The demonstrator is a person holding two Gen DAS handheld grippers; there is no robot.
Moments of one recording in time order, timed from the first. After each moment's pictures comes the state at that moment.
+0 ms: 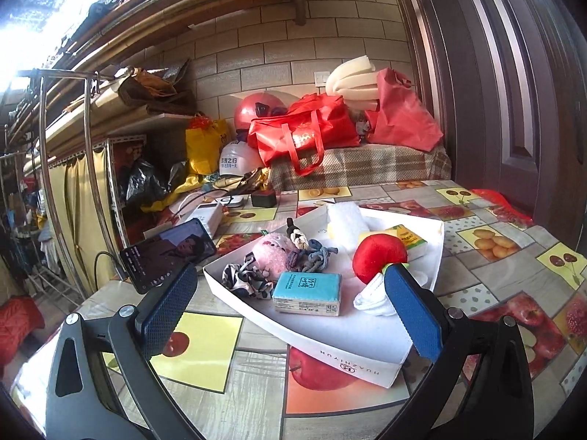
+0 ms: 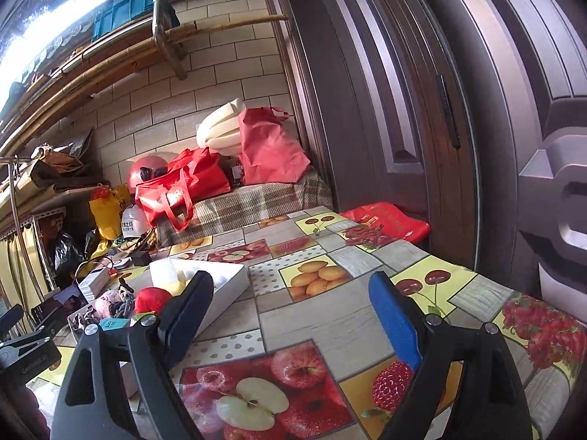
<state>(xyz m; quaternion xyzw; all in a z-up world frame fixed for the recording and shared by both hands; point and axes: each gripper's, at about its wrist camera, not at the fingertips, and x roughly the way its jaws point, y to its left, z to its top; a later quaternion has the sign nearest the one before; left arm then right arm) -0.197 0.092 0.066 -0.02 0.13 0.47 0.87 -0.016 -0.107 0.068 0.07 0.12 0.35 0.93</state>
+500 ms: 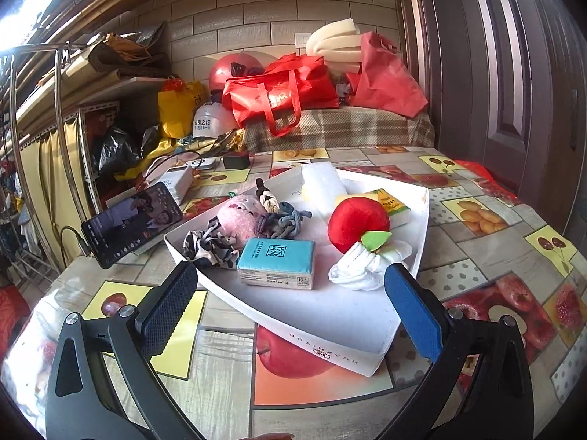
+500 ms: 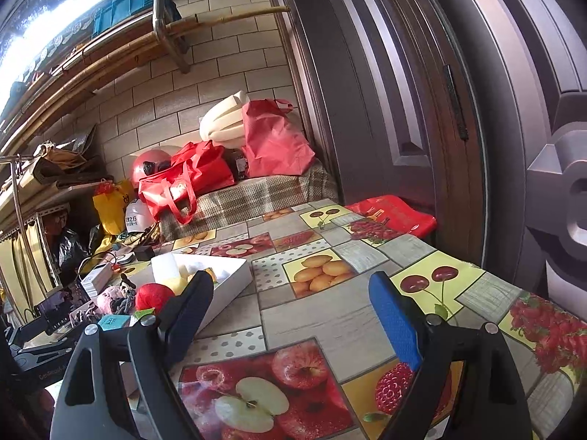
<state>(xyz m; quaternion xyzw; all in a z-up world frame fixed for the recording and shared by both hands) -0.170 0.114 0.050 -0.07 0.20 0.42 0.88 -0.012 -0.101 0.066 0.05 0.13 0.36 0.92</state>
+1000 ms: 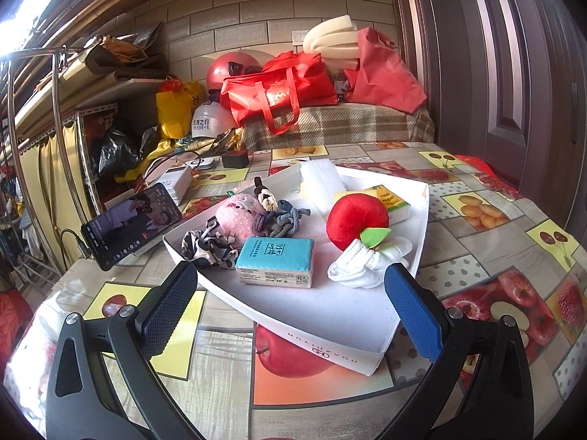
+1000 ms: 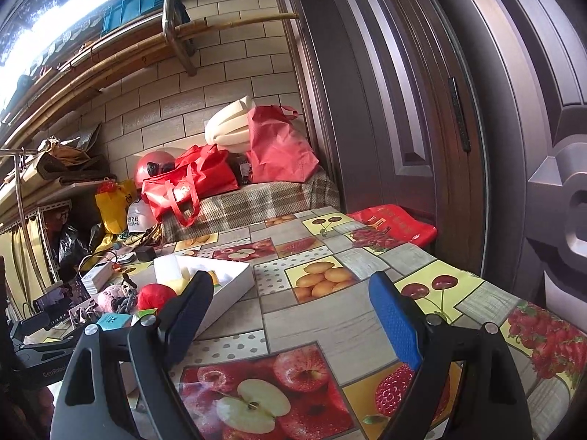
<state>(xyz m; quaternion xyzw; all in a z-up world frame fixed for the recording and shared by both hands) -0.167 0.113 0.048 -0.07 0.21 0.42 0.88 -0.021 -0.100 0.069 0.05 0.11 0.36 0.93</state>
